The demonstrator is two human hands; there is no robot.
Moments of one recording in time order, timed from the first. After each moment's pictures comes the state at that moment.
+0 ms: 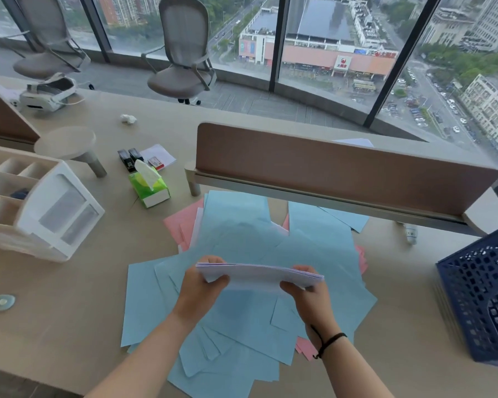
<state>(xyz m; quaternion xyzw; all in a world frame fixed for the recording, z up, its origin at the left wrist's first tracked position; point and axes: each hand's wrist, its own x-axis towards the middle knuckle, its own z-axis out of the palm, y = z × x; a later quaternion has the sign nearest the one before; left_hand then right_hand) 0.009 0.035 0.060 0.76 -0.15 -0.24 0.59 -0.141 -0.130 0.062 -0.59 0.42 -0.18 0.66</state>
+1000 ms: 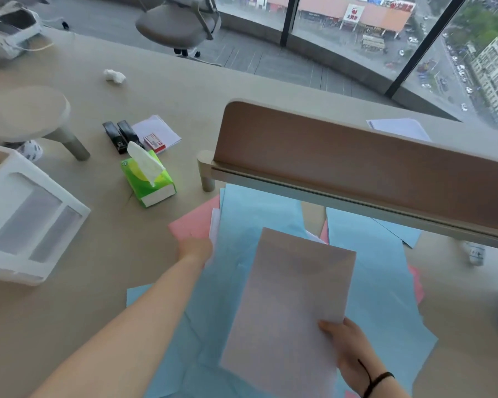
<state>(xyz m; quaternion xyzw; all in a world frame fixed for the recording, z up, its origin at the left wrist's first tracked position) 0.249 -0.024 -0.091 0.84 0.16 -0.35 0.39 -0.075 -0.159 -0.038 -0.43 0.62 0.00 0.66</state>
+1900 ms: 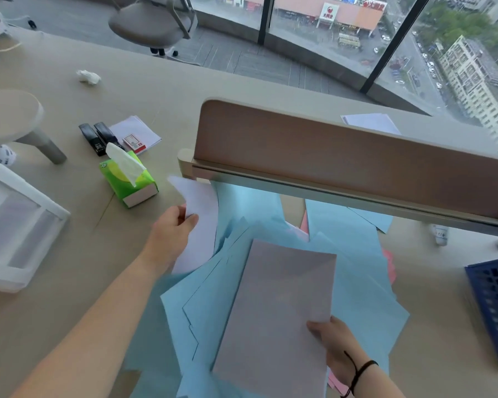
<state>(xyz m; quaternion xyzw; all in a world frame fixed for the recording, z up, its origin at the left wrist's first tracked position) 0.220 -0.002 0.036 0.79 -0.10 -0.27 0.54 -0.098 -0.148 -0.028 -0.42 0.65 0.04 0.63</state>
